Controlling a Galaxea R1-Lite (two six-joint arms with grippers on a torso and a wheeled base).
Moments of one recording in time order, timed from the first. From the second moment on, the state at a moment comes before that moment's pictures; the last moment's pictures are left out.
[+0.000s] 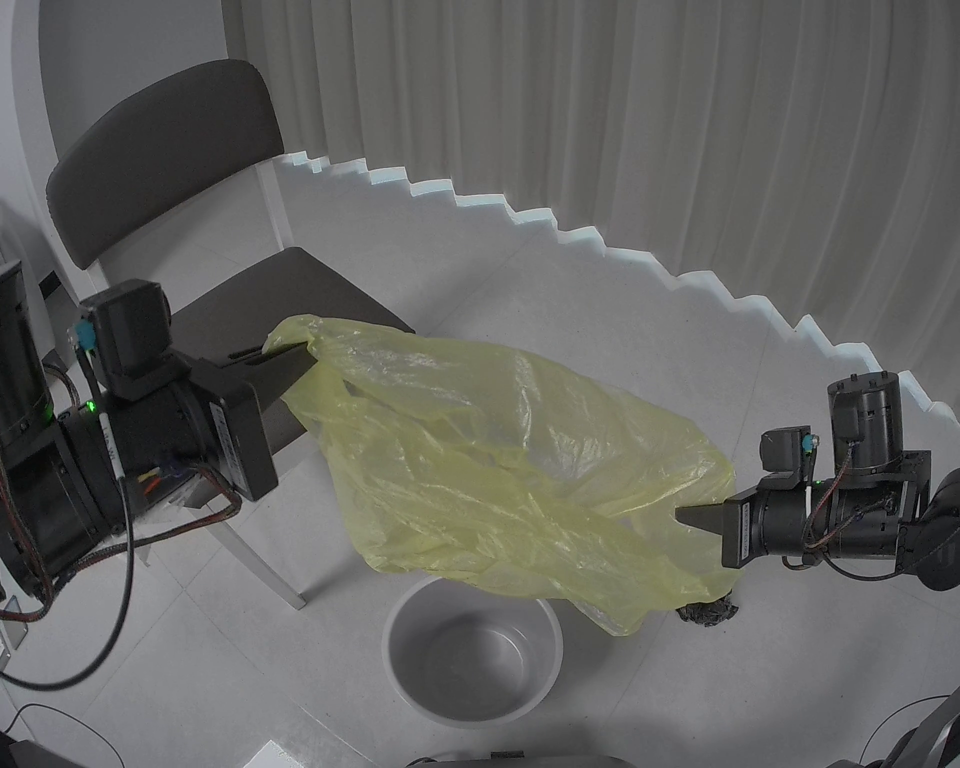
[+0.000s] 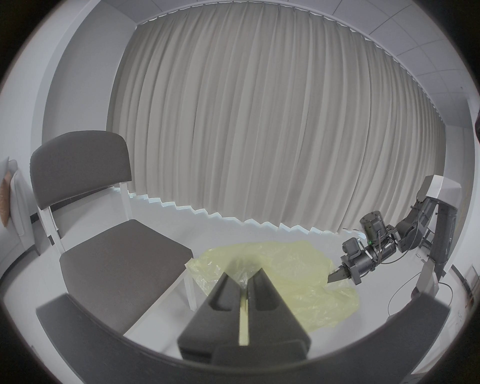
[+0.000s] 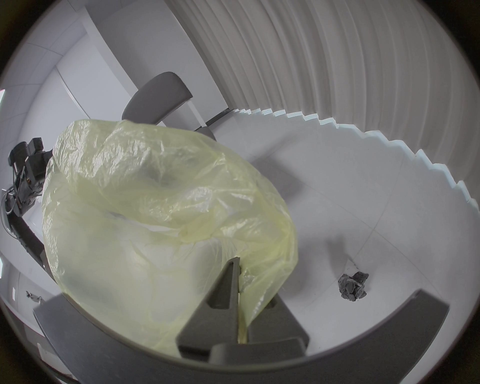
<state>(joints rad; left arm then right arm) -0.68 1.26 -0.74 -0.47 0.11 0.00 0.44 1.60 -0.64 -0.42 0.20 0.21</state>
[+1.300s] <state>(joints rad) -0.55 1.57 -0.49 -0.80 0.09 -0.34 0.43 1.85 -0.75 -0.43 0.19 0.18</state>
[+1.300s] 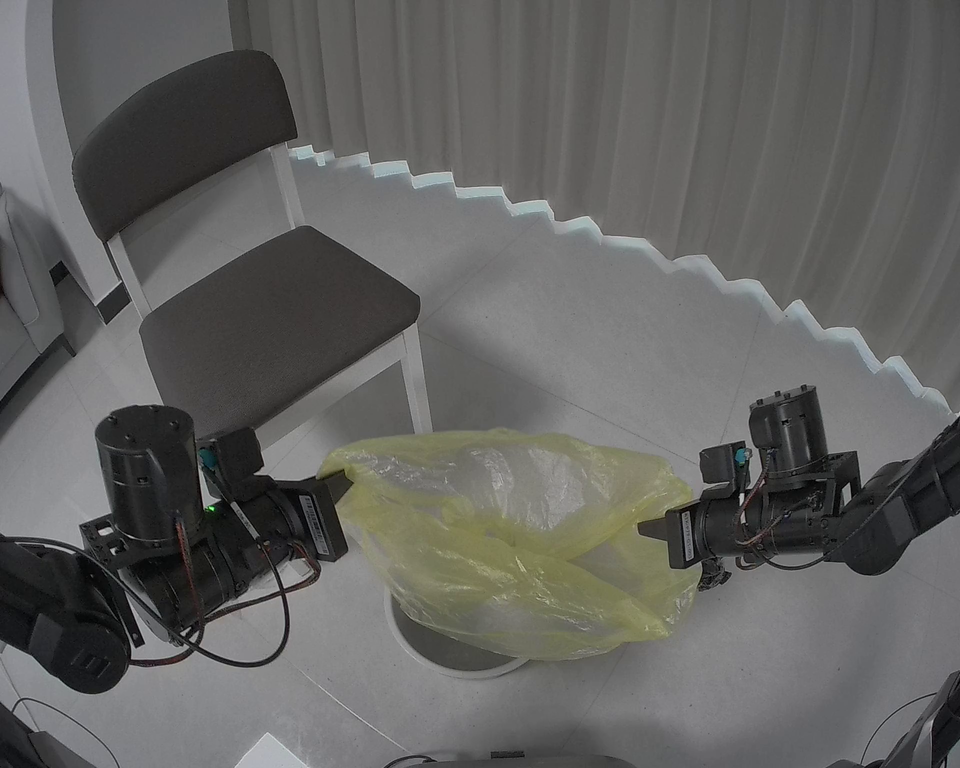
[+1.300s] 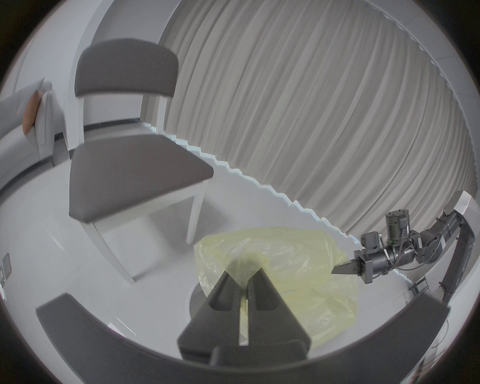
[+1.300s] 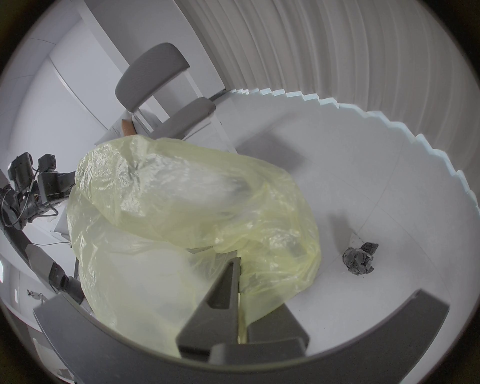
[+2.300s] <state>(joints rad) -0.28 1.98 -0.33 -1.20 -0.19 -0.26 0.47 2.24 -1.08 -0.41 0.19 0.18</state>
